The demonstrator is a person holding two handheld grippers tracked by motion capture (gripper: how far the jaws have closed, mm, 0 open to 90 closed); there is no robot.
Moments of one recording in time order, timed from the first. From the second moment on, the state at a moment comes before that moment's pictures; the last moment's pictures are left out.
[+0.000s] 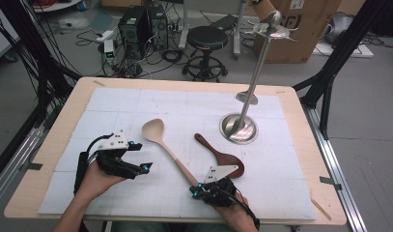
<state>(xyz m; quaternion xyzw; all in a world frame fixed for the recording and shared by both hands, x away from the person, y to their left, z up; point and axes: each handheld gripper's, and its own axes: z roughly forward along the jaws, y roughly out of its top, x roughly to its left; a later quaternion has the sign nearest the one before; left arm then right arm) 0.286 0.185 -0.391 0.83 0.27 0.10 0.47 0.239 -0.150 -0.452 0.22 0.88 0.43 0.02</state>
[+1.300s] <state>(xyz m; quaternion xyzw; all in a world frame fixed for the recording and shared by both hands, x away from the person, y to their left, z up) 0.286 0.185 -0.391 0.83 0.27 0.10 0.47 0.253 -0.172 -0.450 0.26 0.87 0.43 0.03</state>
